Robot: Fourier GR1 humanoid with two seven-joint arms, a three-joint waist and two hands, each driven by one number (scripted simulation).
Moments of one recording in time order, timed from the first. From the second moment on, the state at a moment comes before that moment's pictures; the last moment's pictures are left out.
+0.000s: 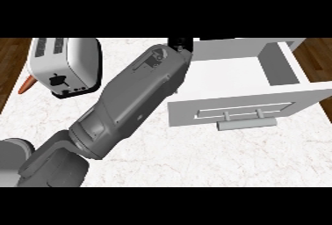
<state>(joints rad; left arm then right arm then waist) -1.40 0.00 -0.49 -0.51 0.81 0.70 -0.07 0.36 -0.03 -0.65 -2.30 -0.53 0.44 0.30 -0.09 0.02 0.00</state>
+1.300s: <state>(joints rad) -1.39 0.00 -0.59 -0.48 1.00 0.77 -0.23 0.28 -0.09 -0.65 -2.35 -0.36 0.50 0.17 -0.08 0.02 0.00</state>
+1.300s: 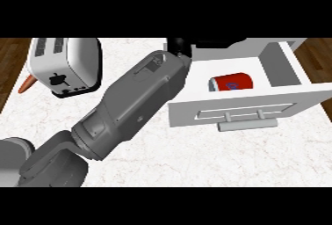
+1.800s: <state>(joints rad) -1.43 0.00 -0.60 -0.49 1.04 0.80 -0.28 0.15 -0.09 -0.49 -2.40 0.03 0.51 0.08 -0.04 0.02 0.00</state>
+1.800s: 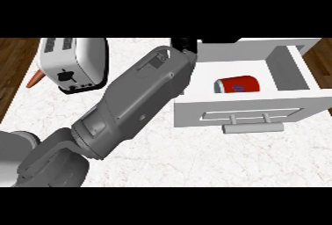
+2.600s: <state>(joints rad) -1.41 0.02 -0.58 -0.53 1.01 0.81 -0.22 -0.20 -0.10 -0.09 -2.02 0.75 0.27 -0.01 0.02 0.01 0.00</state>
